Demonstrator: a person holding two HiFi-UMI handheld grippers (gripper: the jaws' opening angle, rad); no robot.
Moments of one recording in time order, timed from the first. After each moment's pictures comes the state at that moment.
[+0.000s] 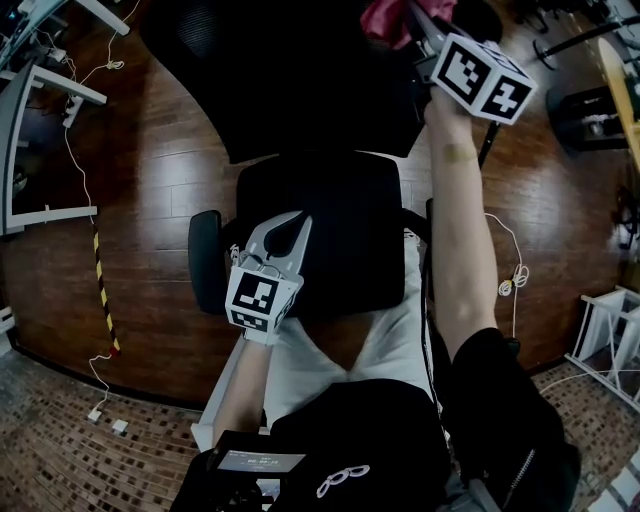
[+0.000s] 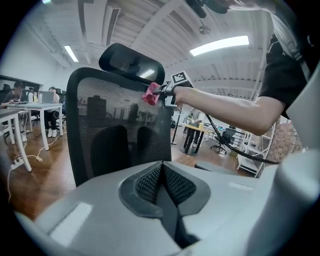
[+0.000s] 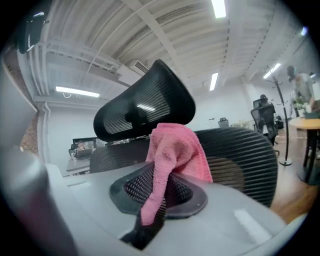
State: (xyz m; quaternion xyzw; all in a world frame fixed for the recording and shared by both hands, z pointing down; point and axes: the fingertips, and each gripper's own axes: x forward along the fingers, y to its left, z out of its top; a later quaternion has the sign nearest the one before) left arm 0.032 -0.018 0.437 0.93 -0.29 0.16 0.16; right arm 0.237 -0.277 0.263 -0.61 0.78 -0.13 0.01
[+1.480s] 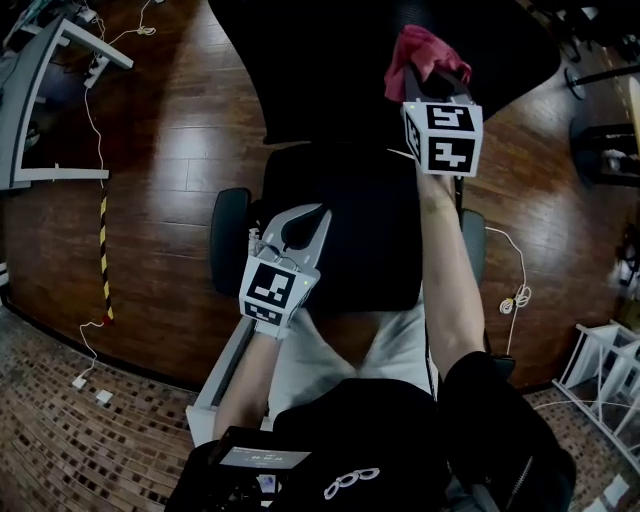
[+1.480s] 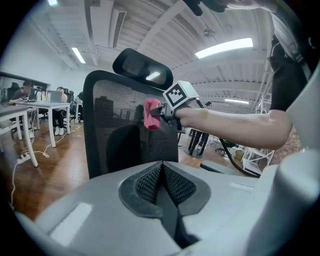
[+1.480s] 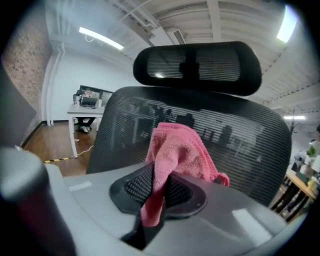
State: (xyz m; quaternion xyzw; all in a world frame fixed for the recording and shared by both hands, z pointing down) left arm 0.000 -0.017 0.437 0.92 -0.32 0.15 0.16; right arm 0.152 -0.233 0.372 -0.60 0.76 -0.05 -0.24
